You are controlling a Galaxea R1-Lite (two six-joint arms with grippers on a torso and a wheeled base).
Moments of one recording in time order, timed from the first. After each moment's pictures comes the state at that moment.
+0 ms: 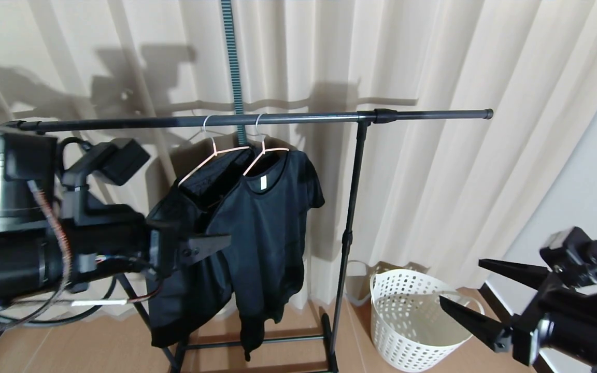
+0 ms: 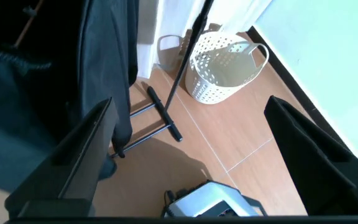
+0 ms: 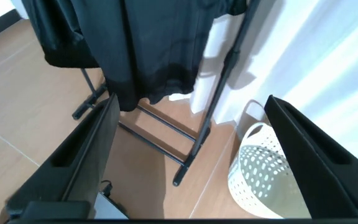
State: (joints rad) left arm -0.44 1.34 -0.81 -0.06 -0.14 -0.08; right arm 0.43 1.25 -0.26 -0.63 0.09 -0.09
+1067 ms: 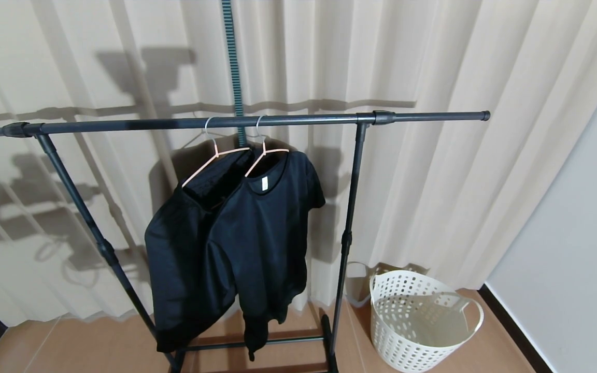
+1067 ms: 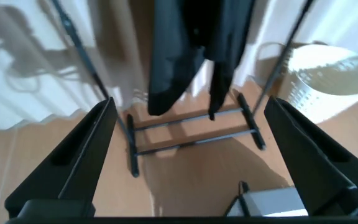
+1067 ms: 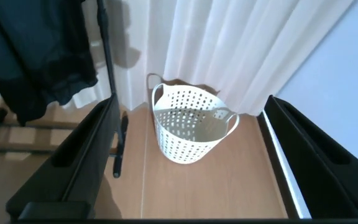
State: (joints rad) left arm -0.08 0.18 -0.10 0.14 0.14 0.05; right arm 0.01 0.05 -0.14 0.24 -0.06 -0.08
